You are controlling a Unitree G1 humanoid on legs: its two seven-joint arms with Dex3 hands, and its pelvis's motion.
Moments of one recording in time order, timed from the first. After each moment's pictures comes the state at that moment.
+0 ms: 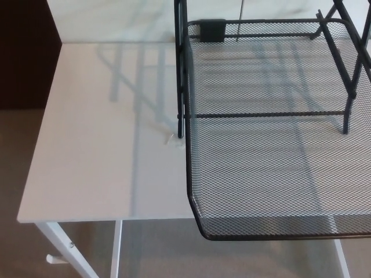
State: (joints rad) left_arm 0.16 0.61 -0.02 0.81 0.07 -0.29 -0.41; right_arm 0.65 -0.25 -0.23 -0.01 0.17 -0.32 0.26
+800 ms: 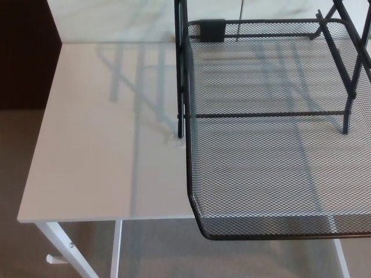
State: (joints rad) left_arm 0.15 0.63 -0.02 0.82 0.07 -0.29 -0.40; right_arm 0.51 -0.05 -0.58 -0.30 0.20 -0.39 -0.01
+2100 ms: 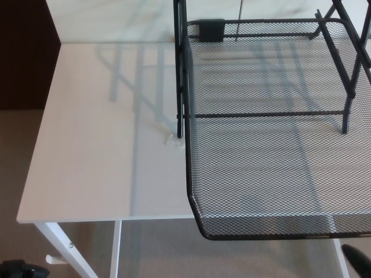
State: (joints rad) left_arm 0.09 0.63 -0.03 0.79 0.07 -0.29 -0.42; right_arm 0.63 -0.05 -0.24 -0.56 -0.37 -0.71 0.03
